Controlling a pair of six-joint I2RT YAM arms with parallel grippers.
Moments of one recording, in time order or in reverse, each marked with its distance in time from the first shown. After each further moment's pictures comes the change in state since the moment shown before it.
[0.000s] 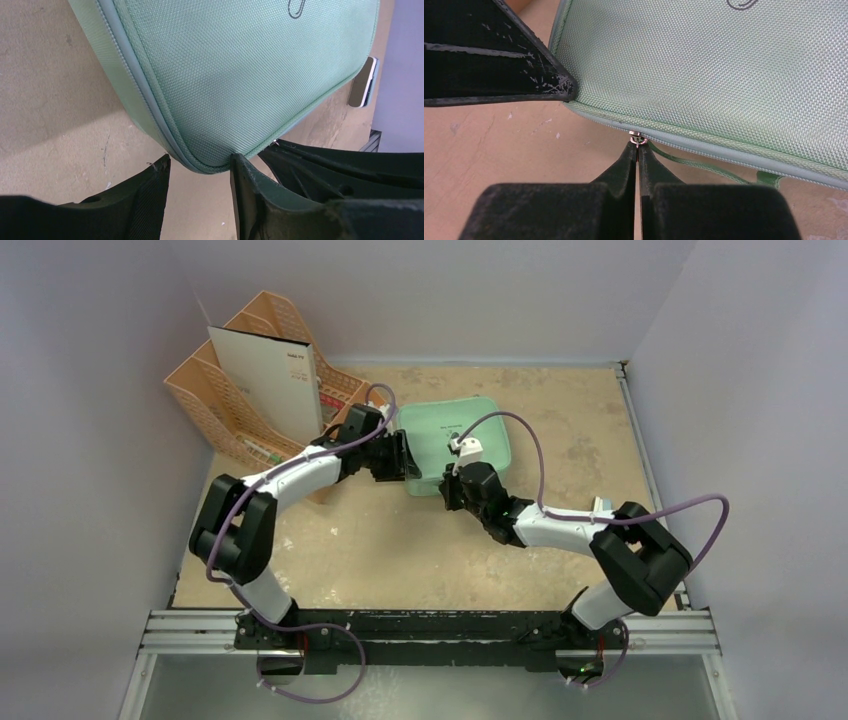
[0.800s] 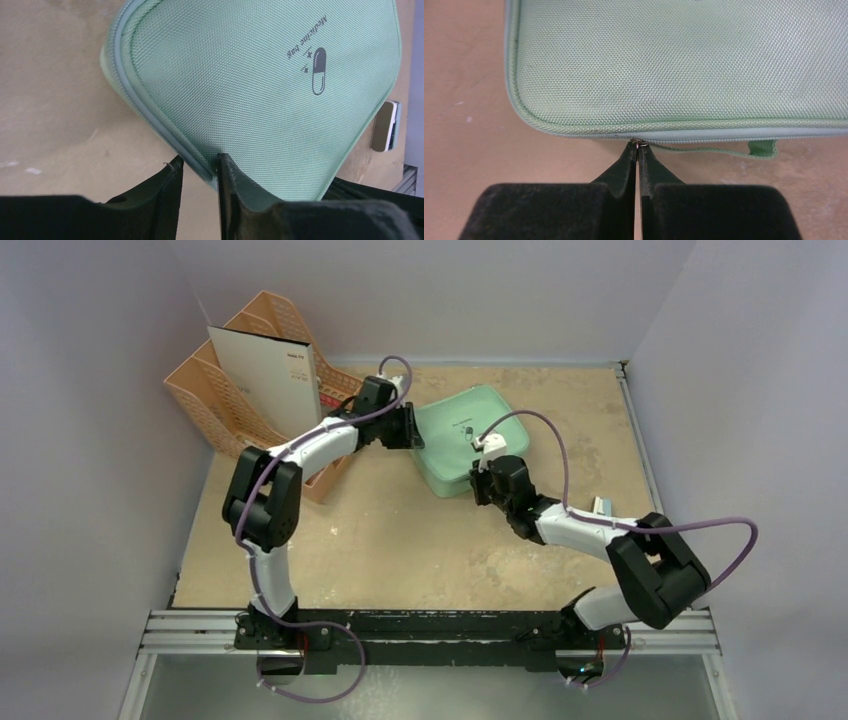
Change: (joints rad) left arm 0.005 0.267 0.320 0.004 -0.085 0.119; right arm -0.206 -0.093 -0.093 -0.030 -0.085 -0.238
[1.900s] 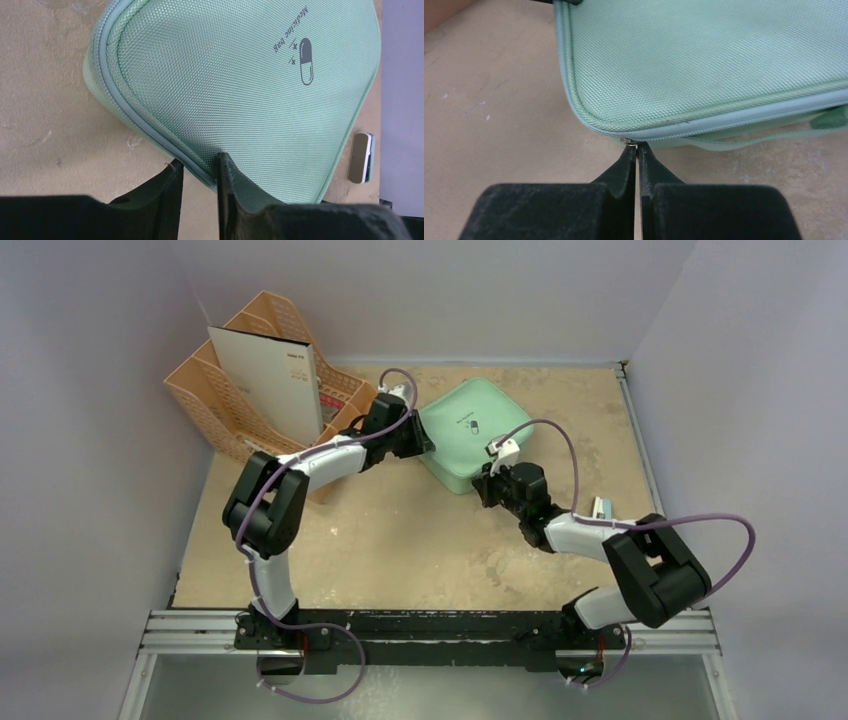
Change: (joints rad) left arm -0.062 -0.045 -0.171 0.213 -0.104 -0.184; right arm -0.091 0.017 -0.129 0.283 -0.211 -0.001
